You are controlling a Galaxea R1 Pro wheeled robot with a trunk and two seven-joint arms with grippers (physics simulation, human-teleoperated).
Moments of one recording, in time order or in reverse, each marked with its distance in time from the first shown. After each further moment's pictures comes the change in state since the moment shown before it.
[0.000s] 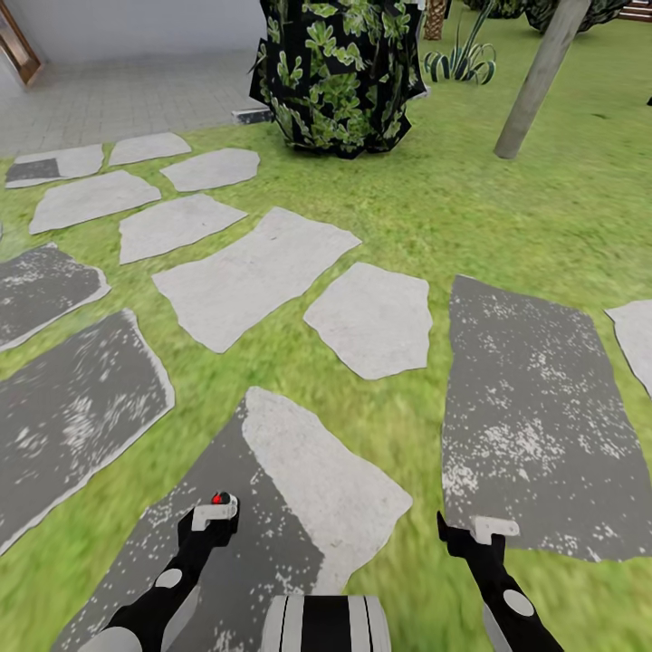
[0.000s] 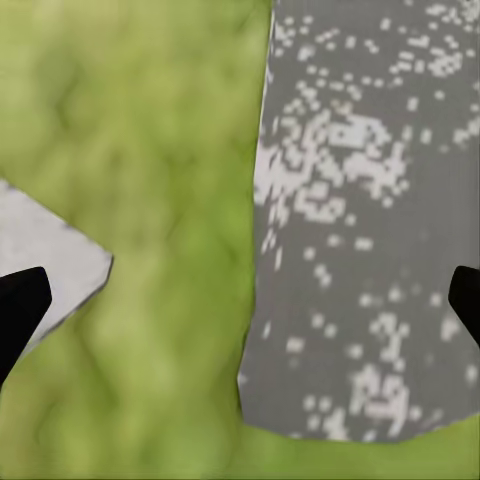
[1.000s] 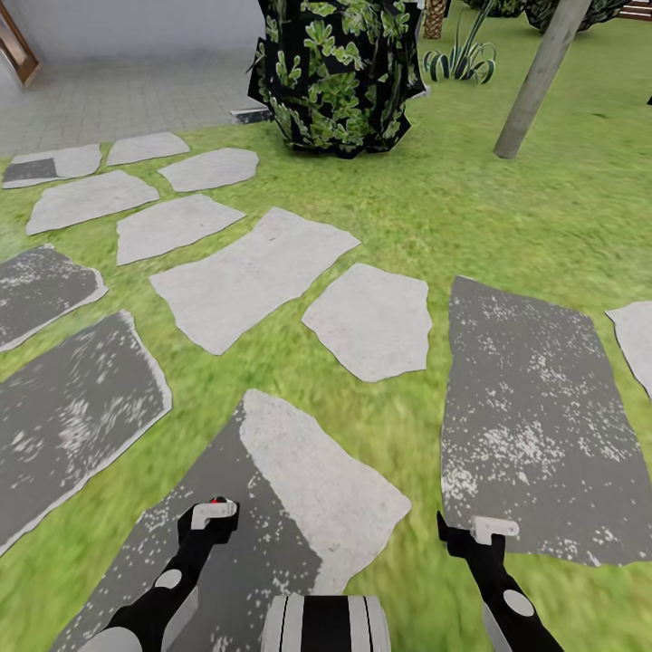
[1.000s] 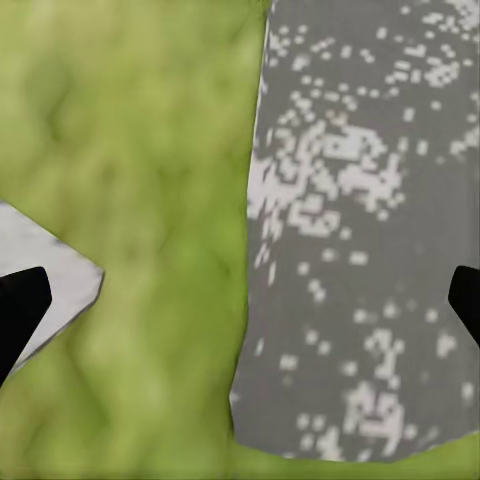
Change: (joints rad) left arm 0.000 0.000 0.001 0.001 0.000 -0.041 0.000; right arm 0.000 0.000 0.000 0.001 0.000 0.000 0.000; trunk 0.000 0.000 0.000
